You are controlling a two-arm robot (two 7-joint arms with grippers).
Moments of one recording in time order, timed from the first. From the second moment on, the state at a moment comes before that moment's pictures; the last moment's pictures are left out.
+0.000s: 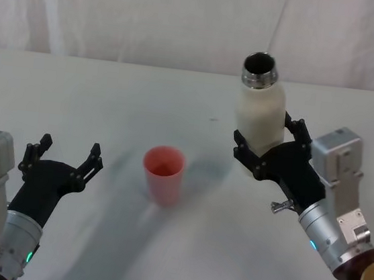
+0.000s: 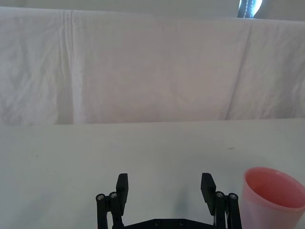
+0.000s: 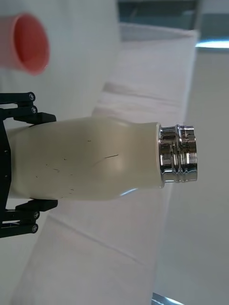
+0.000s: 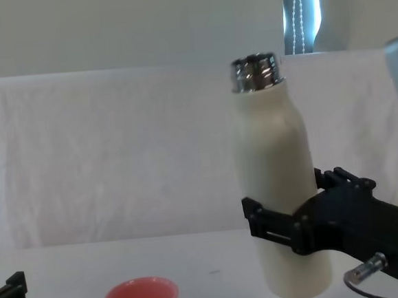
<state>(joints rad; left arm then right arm) 0.27 0.24 0.04 -1.85 -0.25 -0.02 -0.02 0.05 0.16 -0.34 -1.66 -0.02 -0.11 0.19</state>
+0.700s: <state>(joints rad) 0.27 0.24 0.04 -1.85 -0.25 -0.02 -0.02 0.11 0.20 -0.38 -1.70 -0.27 0.06 0.18</state>
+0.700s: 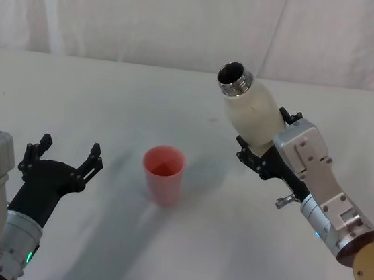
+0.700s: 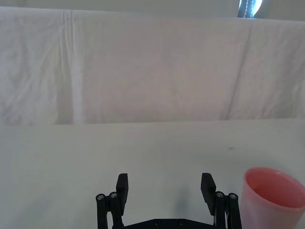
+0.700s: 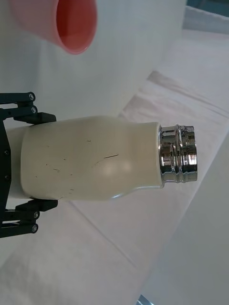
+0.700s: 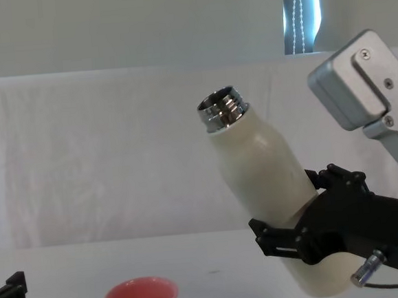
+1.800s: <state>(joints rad) 0.27 0.24 0.04 -1.85 -0.25 -0.02 -0.02 0.18 0.23 -0.46 -1.69 -0.55 0.17 0.21</state>
